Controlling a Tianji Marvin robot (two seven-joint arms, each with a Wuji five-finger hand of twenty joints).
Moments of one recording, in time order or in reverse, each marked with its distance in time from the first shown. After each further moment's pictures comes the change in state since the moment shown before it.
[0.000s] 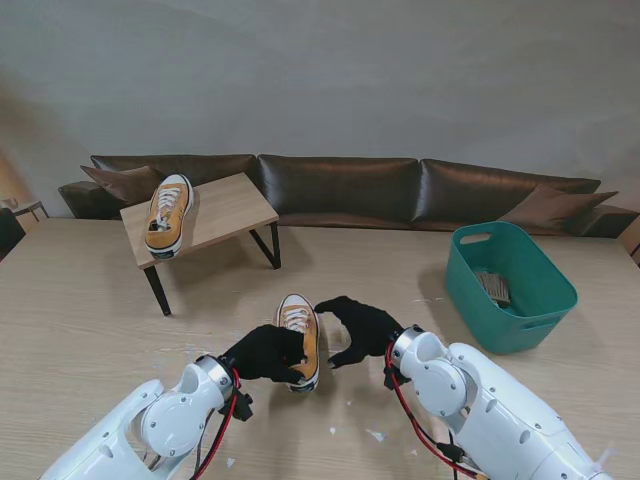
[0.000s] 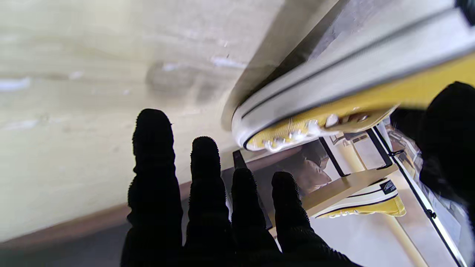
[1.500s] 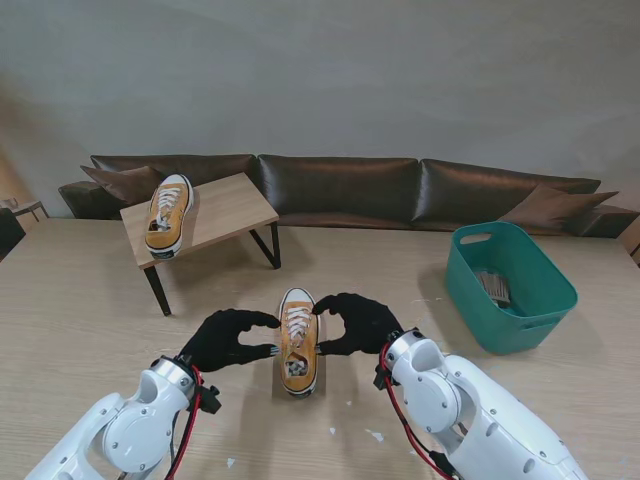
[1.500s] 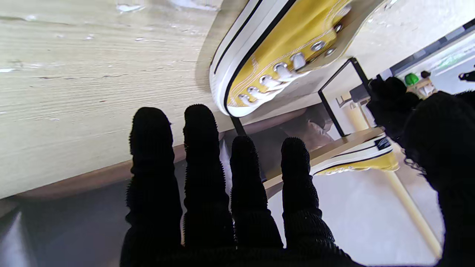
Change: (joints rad) left arm 0.165 -0.012 -0.215 -0.115 0.084 -0.015 0.110; right arm -0.116 -0.005 0.055 -0.183 -0.044 0.145 -0.095; left_hand -0.211 0.257 -0.104 0.047 -0.053 -0.062 -0.964 -0.336 -0.437 0.072 -0.210 -0.628 -0.550 0.148 -0.525 -0.324 -0.577 0.039 -0.520 0.032; right_hand 0.109 0.201 -0.231 0.027 0.311 -0.157 0.079 0.015 0.352 -0.017 0.035 0.054 0.242 0.024 0.205 0.106 0.009 0.009 0.150 0.018
